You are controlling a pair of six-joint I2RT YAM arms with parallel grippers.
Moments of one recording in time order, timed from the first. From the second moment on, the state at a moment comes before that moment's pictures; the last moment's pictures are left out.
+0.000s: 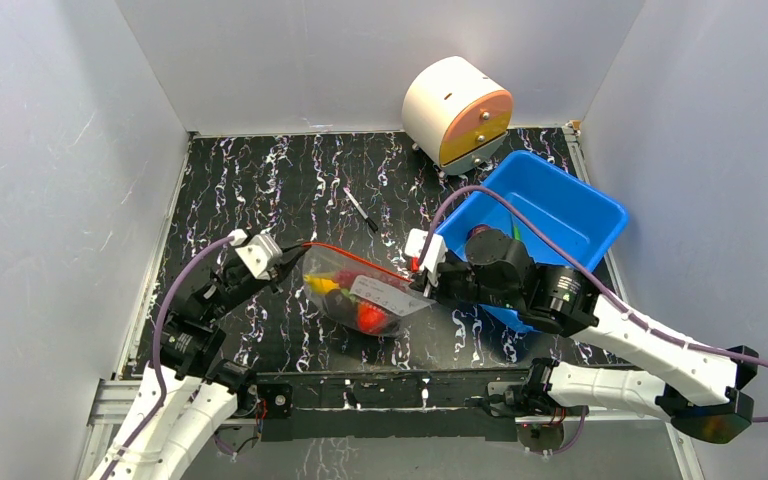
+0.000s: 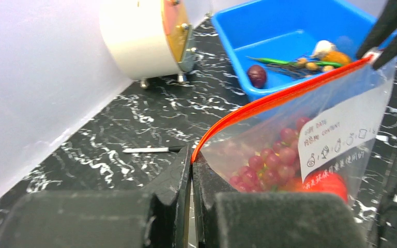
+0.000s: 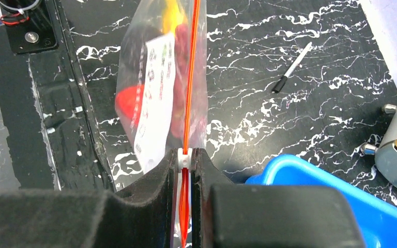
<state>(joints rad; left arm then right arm) -0.36 0.50 0.64 -0.15 0.55 0.23 1.06 0.93 1.10 -0.62 -0.05 -0.29</state>
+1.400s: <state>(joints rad) -0.36 0.48 0.75 -0.21 0.10 0.23 1.06 1.07 1.26 -0.75 -0.17 -0.33</state>
